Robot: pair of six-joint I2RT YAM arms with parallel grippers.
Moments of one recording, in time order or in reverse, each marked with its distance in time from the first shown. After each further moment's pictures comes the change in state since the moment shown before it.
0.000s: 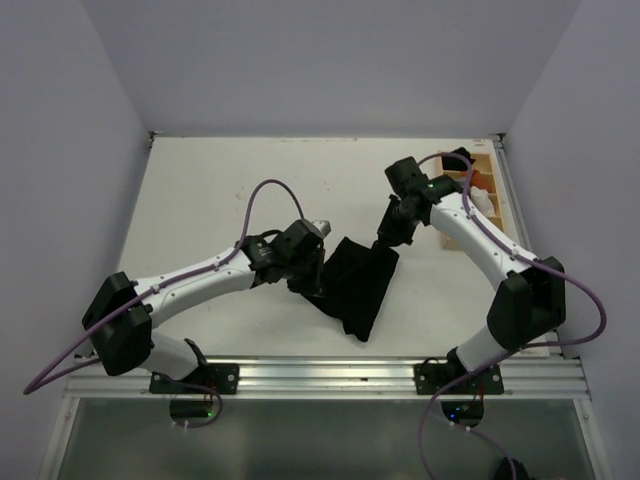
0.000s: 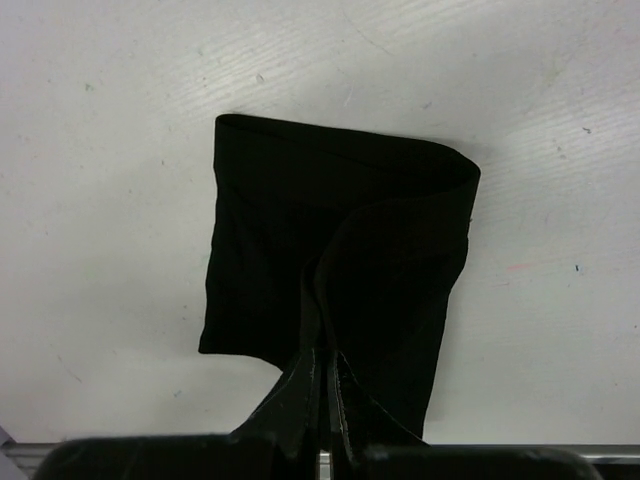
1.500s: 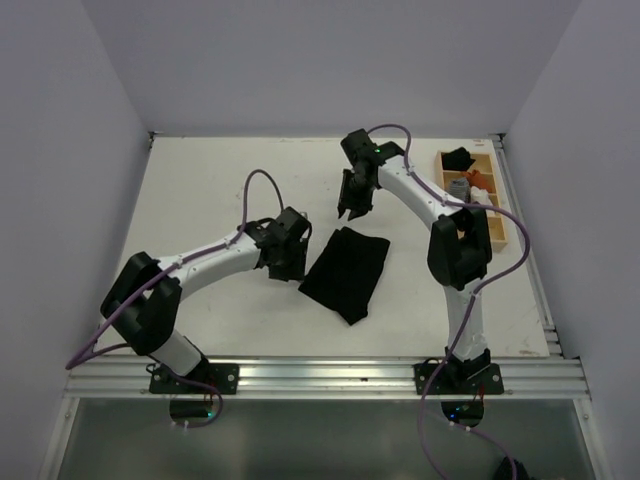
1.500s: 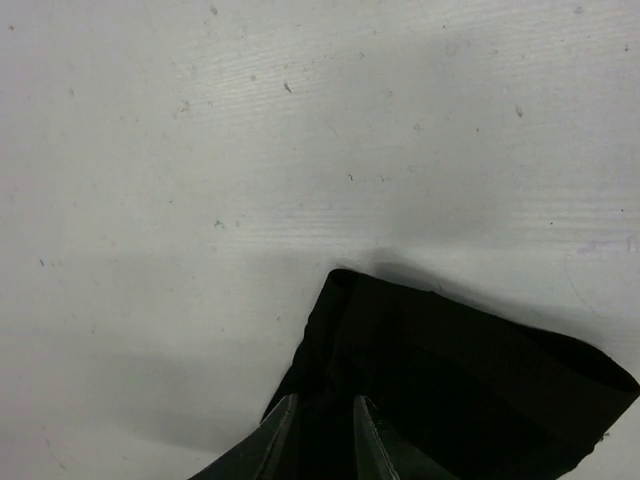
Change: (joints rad) left arm 0.181 0.149 -0.010 -0.052 -0.163 0.113; right arm 0.057 0.579 0.570 -0.012 -0.045 -0.188
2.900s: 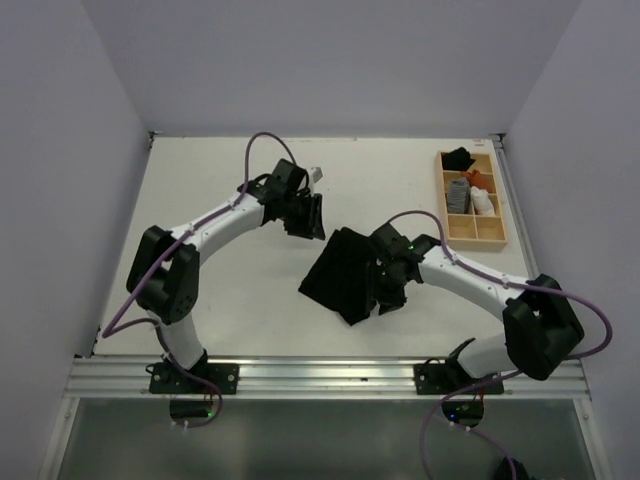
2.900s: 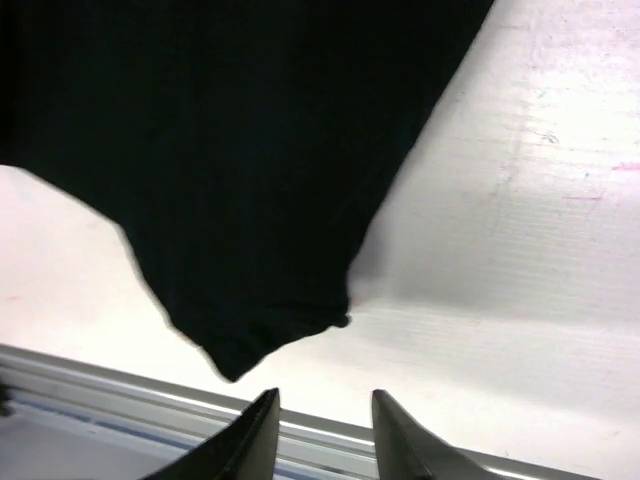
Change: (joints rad) left arm 0.164 0.184 0.311 0.082 0.341 0.177; right arm 0.180 -0.697 -1.050 0.195 -0.096 0.033
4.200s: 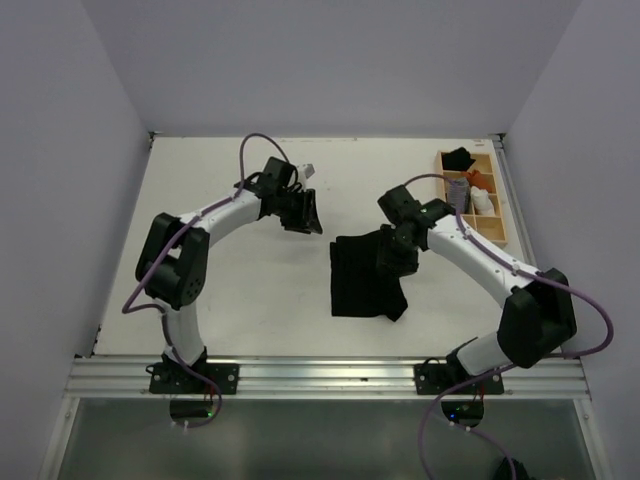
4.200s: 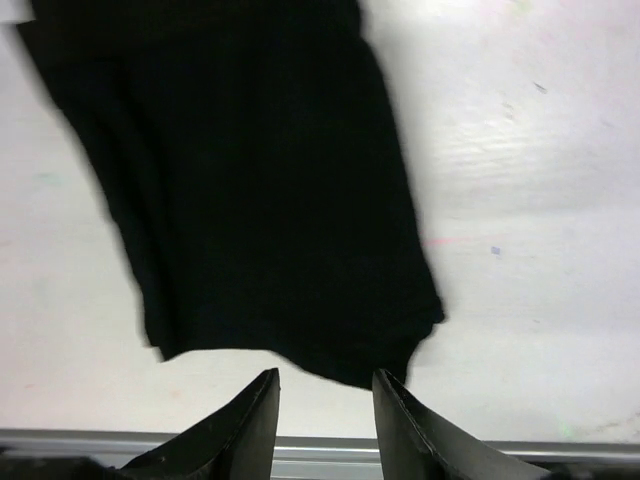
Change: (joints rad) left arm 0.105 0.119 0.022 0.123 0.112 0.041; right arm -0.180 0.048 0.242 -0.201 0.172 -0.055
